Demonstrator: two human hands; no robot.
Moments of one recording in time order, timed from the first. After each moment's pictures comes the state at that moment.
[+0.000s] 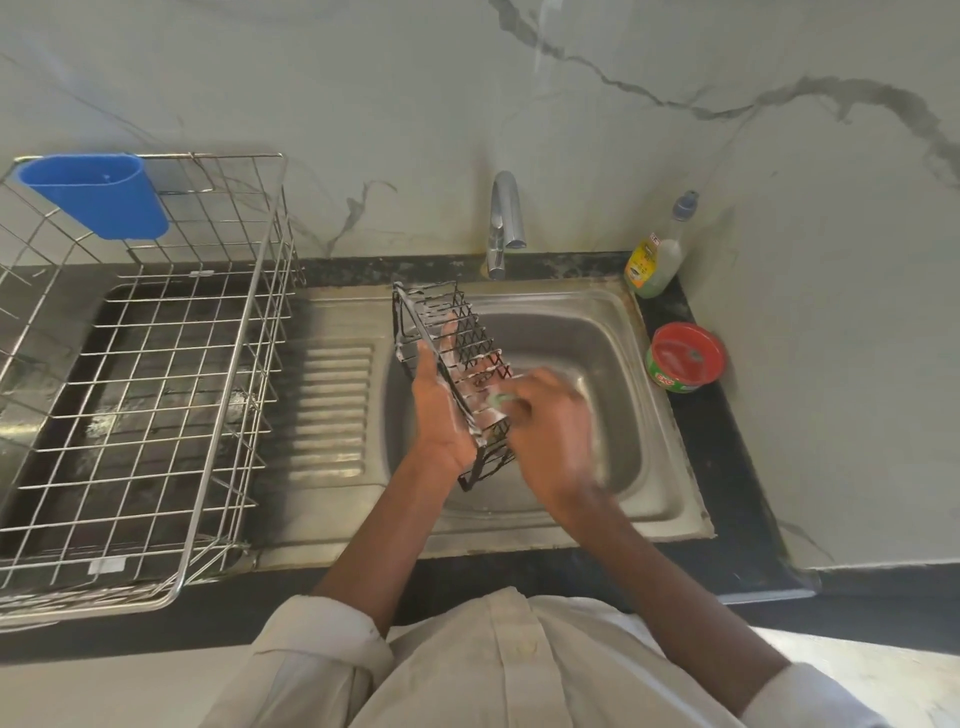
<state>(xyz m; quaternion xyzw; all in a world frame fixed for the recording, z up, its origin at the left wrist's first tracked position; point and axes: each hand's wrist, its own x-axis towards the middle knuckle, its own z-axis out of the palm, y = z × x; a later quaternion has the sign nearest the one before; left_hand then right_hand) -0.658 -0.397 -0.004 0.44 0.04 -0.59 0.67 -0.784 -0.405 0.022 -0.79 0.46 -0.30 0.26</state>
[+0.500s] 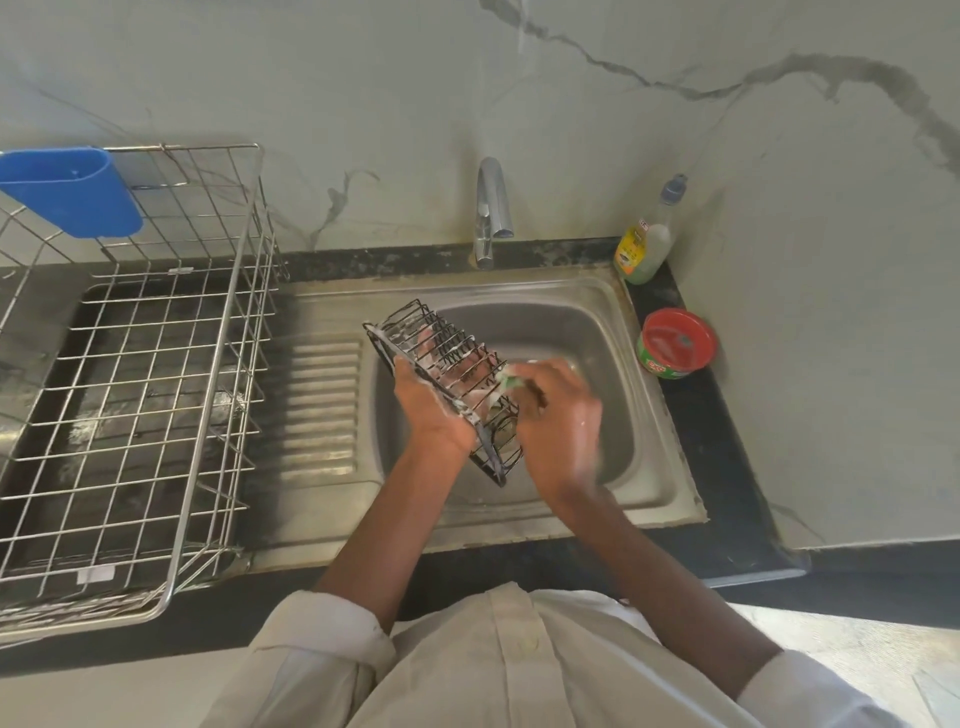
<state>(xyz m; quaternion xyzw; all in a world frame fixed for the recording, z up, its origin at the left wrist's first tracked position) -0.662 -0.406 -0.006 0.49 0.15 -0.52 0.68 -0.796 -0.402 0.013 -0.74 0.46 -0.42 0.25</state>
